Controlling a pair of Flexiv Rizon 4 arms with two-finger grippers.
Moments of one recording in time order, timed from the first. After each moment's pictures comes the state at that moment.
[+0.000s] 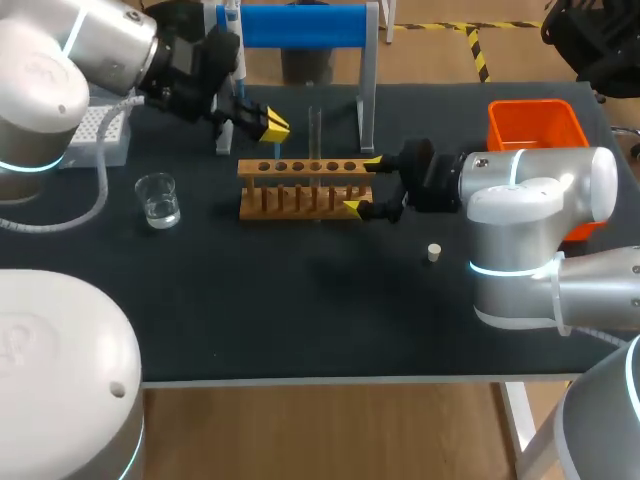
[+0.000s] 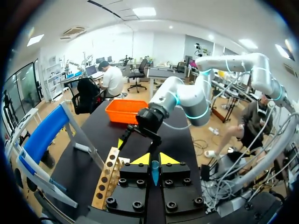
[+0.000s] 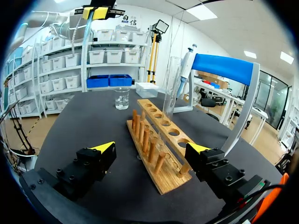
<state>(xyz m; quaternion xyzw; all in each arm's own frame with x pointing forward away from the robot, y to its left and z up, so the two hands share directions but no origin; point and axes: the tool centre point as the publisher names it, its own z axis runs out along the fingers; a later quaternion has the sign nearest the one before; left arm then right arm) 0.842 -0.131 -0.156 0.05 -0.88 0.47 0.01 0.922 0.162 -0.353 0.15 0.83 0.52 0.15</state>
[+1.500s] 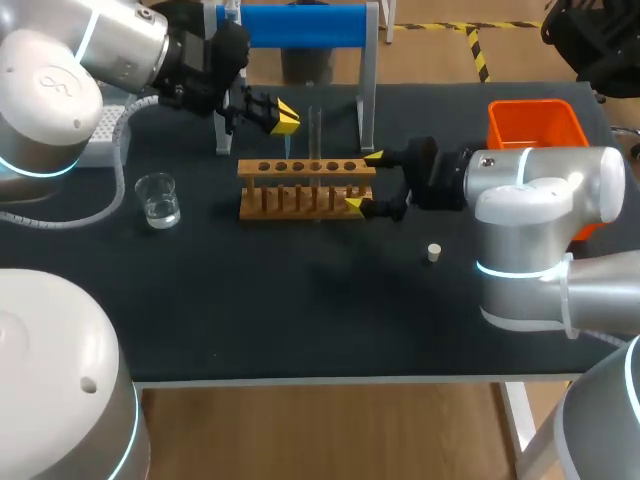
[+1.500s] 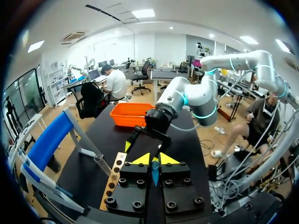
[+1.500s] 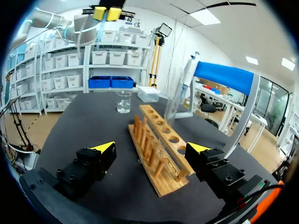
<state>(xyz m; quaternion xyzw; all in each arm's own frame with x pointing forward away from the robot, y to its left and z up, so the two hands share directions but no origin) 0.854 -0.142 -0.155 0.04 -0.88 0.47 -0.02 0.914 0.161 -0.334 0.12 0.82 0.53 0.17</state>
